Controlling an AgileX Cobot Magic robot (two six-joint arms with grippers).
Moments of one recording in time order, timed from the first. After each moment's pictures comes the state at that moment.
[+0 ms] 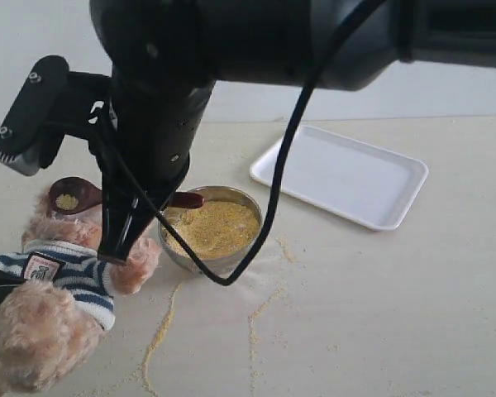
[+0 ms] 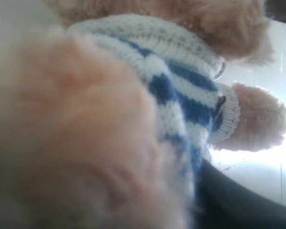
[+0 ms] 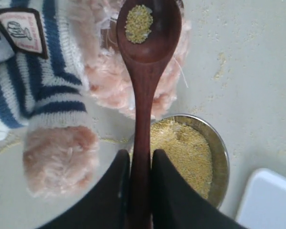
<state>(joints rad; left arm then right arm) 0.30 1.30 -0.30 -1.38 0.87 1.12 1.04 1.89 -1.66 -0.20 0.87 -0.39</state>
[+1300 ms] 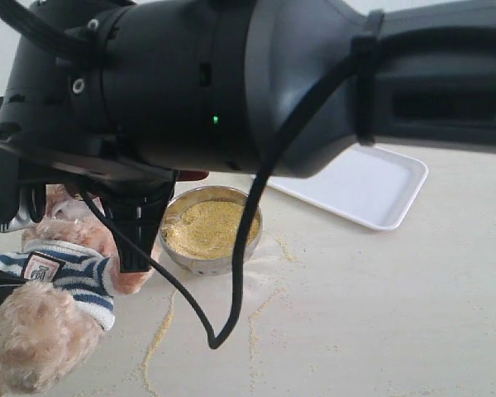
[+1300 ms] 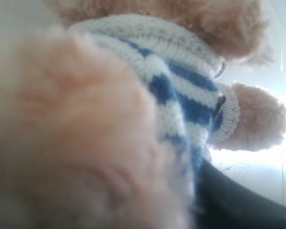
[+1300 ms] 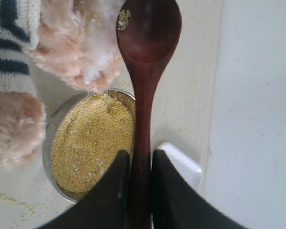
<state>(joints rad) 0.30 1.30 -0.30 -1.39 0.87 1.13 1.19 1.90 -1.62 -0.72 0.94 -0.21</state>
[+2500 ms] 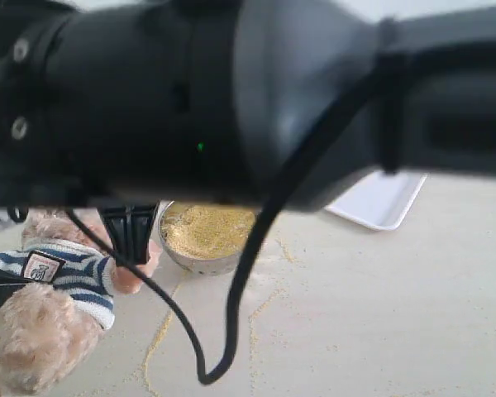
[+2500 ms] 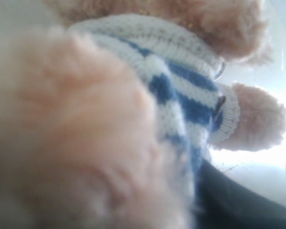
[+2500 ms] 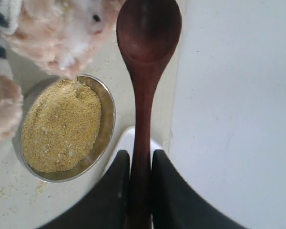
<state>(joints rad) 0.30 1.30 -0.30 -1.39 0.87 1.15 1.26 1.86 -1.61 -0.89 1.04 -0.12</state>
